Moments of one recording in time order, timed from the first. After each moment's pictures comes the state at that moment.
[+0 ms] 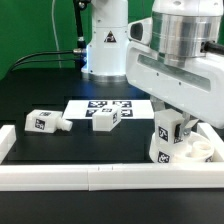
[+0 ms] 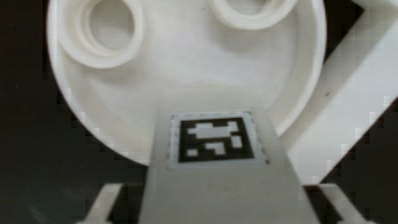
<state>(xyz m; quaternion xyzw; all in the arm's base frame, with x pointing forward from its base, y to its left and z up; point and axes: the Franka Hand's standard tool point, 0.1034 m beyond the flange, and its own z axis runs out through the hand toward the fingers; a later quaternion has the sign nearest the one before) 0.602 0.063 0.069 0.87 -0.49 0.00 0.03</state>
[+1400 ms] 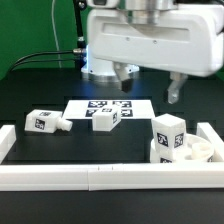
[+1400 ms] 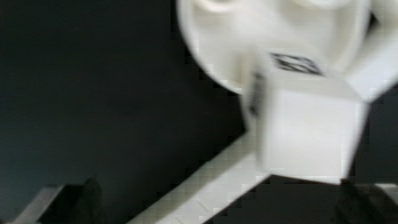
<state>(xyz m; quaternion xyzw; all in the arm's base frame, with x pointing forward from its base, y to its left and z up) 0.578 0.016 0.124 0.95 -0.31 0.00 -0.01</state>
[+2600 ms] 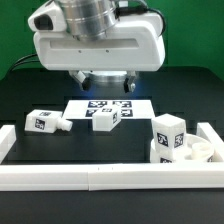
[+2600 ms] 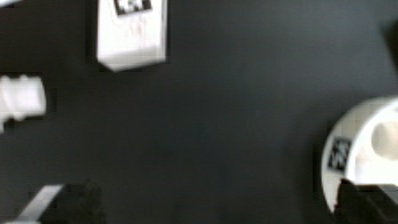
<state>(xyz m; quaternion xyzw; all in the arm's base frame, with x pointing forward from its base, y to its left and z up) 0.507 -0.030 0.105 0.96 -0.19 -0.20 -0.07</state>
